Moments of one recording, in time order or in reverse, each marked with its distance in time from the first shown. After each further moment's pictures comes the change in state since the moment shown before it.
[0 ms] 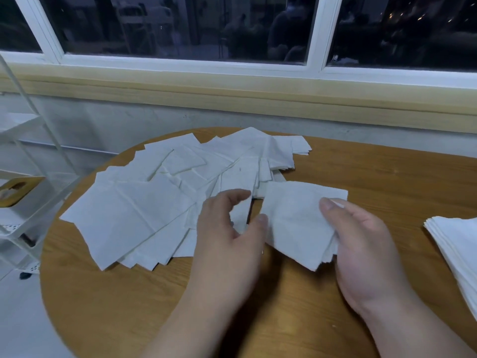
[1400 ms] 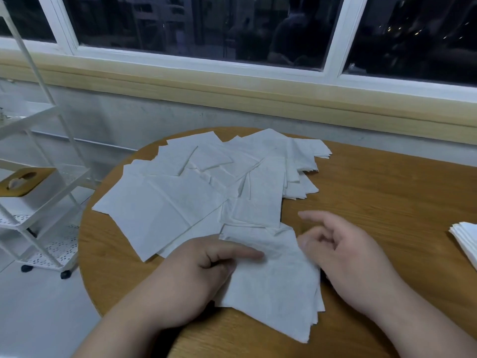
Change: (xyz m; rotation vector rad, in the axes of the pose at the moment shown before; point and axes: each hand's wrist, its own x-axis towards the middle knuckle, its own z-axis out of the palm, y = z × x) left_hand 0.006 -0.041 -0.116 0.222 -0.538 -0.039; right_hand -0.013 0.013 0.039 -0.722 -0.226 0.047
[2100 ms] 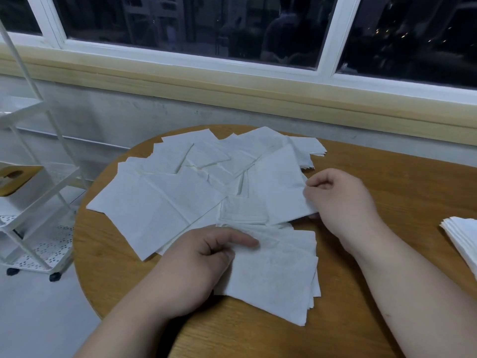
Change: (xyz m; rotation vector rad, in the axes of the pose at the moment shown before) left_hand 0.008 -0.008 0.002 -0.182 0.062 -0.023; right_hand 0.065 -0.016 -0.005 -0.031 0.380 0.075
